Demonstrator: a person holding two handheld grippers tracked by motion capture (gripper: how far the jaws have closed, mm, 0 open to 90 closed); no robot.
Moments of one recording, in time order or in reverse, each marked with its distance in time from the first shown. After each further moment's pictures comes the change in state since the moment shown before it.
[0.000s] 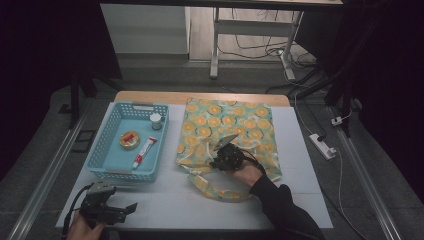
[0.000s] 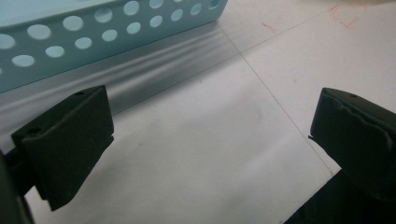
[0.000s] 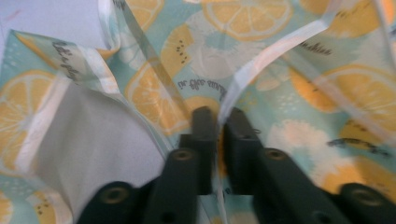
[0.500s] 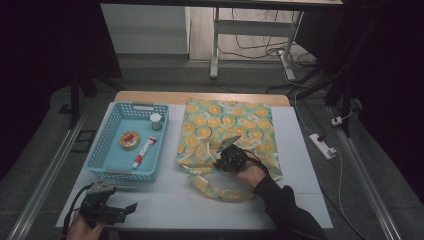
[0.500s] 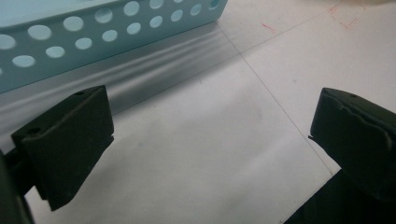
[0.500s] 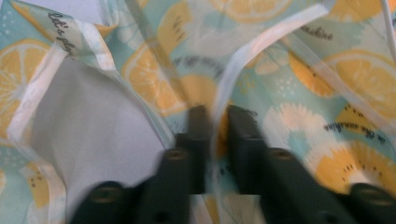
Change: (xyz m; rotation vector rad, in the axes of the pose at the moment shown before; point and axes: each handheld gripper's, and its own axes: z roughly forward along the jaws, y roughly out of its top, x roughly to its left) left arm 0.000 0.000 0.000 -0.001 -0.002 0.003; right arm -0.005 -0.009 -0.008 0.014 0.002 -0.035
